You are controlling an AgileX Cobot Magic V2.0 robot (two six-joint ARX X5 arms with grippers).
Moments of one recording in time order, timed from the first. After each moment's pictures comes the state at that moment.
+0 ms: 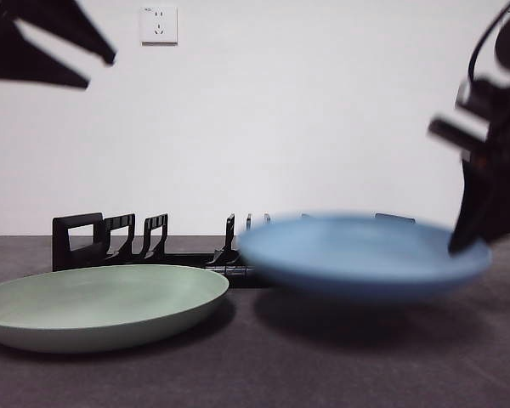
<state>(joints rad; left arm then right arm) -0.29 0.95 0.76 -0.24 0.50 -0.06 0.18 1.34 0.76 -0.40 -0.36 0.18</state>
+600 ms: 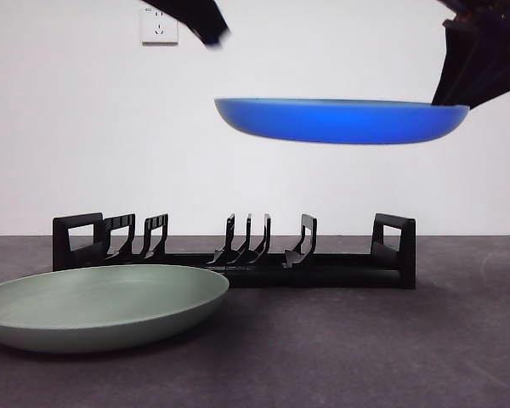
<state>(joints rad) -1.00 1.09 0.93 -0.44 -0.15 0.55 0.24 1.26 1.09 -0.74 -0.36 0.15</state>
